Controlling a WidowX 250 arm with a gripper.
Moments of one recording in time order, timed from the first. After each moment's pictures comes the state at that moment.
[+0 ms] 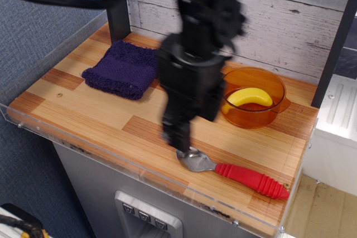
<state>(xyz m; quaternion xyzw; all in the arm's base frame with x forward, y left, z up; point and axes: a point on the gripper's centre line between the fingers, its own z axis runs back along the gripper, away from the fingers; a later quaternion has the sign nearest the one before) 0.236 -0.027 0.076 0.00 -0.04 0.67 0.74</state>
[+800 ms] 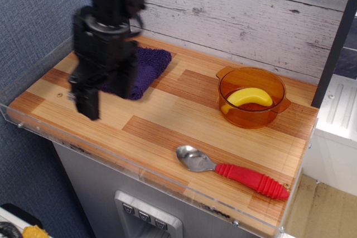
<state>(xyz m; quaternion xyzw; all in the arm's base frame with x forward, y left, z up) 0.229 0.091 0.071 0.10 -0.04 0.69 0.72</state>
